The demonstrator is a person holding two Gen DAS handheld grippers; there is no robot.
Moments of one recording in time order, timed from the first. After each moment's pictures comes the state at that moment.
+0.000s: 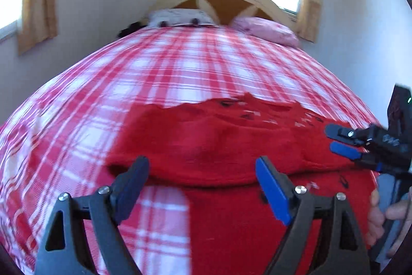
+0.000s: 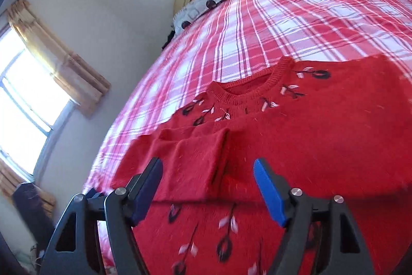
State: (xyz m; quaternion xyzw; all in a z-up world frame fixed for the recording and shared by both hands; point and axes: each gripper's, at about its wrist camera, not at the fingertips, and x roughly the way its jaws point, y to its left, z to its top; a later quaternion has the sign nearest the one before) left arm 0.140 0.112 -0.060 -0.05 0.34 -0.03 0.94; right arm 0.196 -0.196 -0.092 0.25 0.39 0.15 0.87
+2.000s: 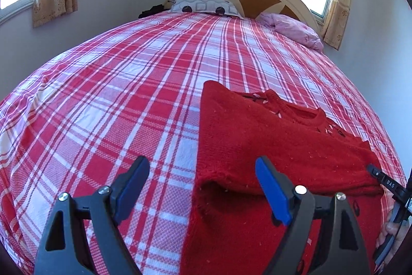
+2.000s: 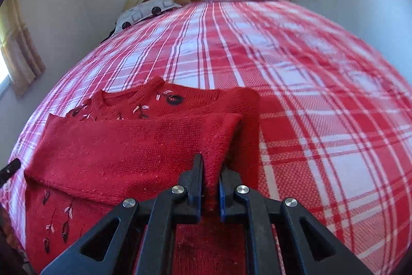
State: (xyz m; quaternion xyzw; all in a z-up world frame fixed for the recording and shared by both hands) left arm 0.171 0.102 -0.084 -0.09 0.37 0.02 0.92; right arm 0.173 -0.315 -0.108 0.10 0.40 -0.03 0.91
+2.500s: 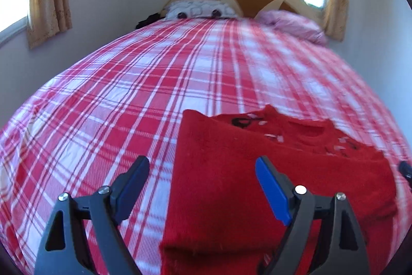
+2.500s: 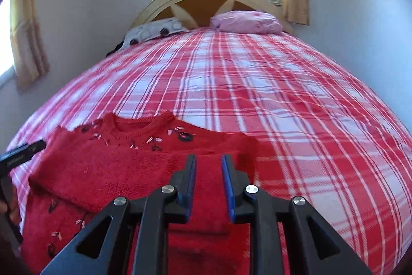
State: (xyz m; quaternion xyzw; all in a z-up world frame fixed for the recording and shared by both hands) left arm 0.232 0.069 -0.081 -0.04 0.37 0.05 0.93; right arm 0.171 -0.291 -0.067 0.03 0.34 -0.03 0.94
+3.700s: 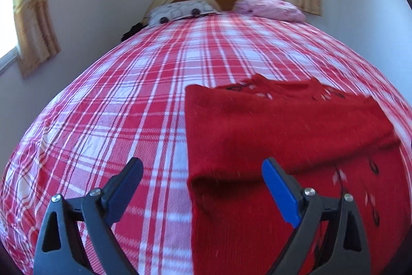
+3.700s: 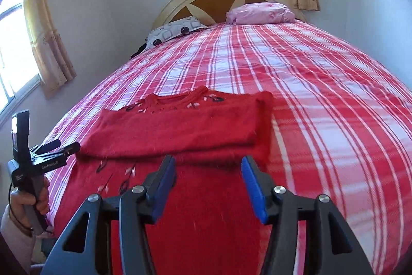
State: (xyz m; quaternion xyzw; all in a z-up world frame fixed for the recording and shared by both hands) left arm 0.156 0.074 -0.081 0.05 0.36 0.00 0.93; right arm 0.061 -0.283 -0.063 0.11 0.33 0.02 0.94
